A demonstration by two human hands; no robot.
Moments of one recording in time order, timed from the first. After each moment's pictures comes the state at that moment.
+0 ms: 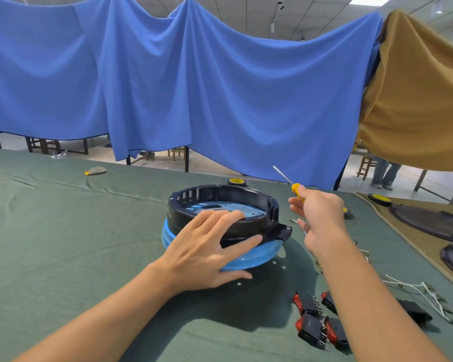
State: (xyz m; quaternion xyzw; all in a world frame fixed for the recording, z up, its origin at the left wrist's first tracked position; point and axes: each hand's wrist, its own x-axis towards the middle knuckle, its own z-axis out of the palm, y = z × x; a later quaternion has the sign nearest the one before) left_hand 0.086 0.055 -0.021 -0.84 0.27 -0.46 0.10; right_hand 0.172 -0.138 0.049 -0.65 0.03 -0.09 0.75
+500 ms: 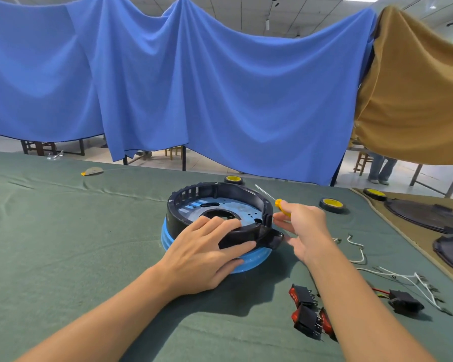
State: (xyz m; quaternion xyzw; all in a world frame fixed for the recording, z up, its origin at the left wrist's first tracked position) left_hand 0.084 0.054 -0.032 -0.85 0.28 -0.43 0.09; right_hand 0.167 -0.135 0.024 -0.68 0.05 0.01 0.73
